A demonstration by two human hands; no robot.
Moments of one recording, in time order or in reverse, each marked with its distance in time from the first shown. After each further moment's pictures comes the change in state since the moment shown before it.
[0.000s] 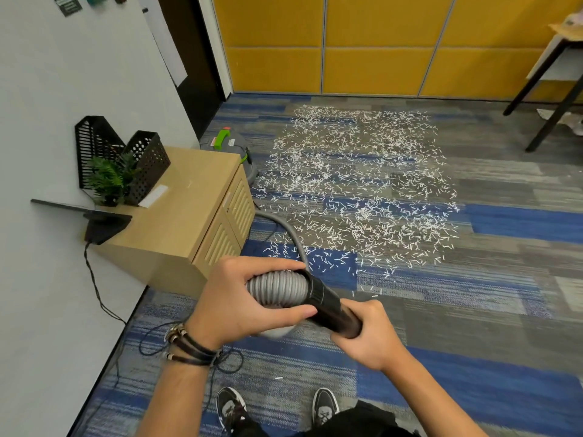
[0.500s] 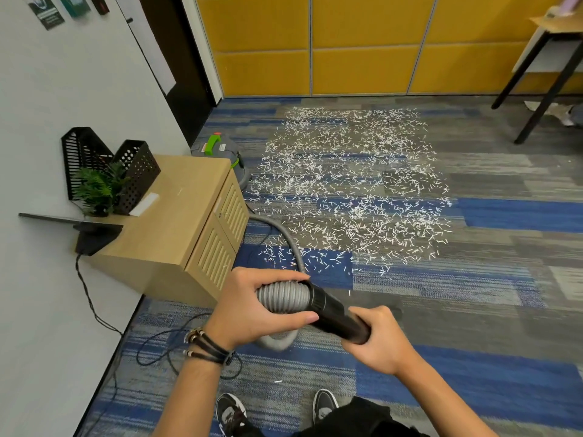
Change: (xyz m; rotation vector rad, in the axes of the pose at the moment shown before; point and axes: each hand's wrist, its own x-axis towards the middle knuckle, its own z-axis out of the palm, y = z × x) left_hand 0.003 -0.013 0.040 -0.071 -0.090 -0.153; right_hand -0.022 0.032 -0.026 -0.080 -0.003 0.063
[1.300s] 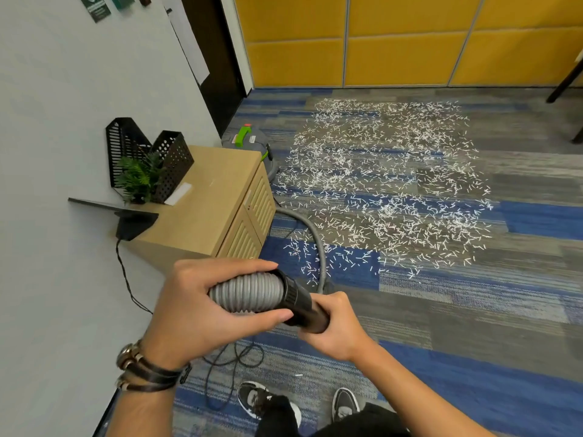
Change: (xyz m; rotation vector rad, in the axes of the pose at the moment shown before) left_hand -0.032 0.033 -0.093 0.285 0.205 0.123; right_hand 0.069 -0.079 0.078 0.245 -0.077 -0.162
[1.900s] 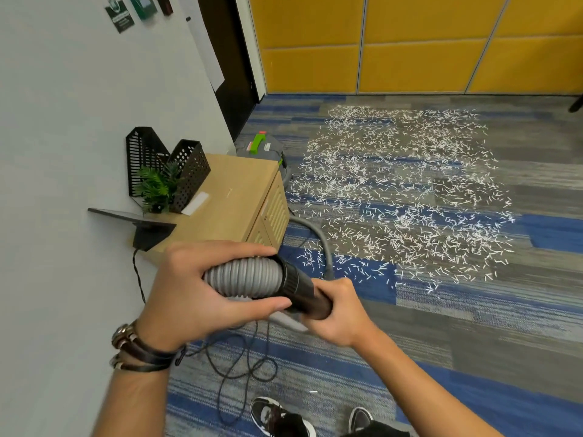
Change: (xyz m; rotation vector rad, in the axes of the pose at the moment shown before) left_hand 0.049 -0.042 -0.063 0.049 0.026 0.092; right_hand 0.091 -0.023 0.024 0.003 0.041 -0.101
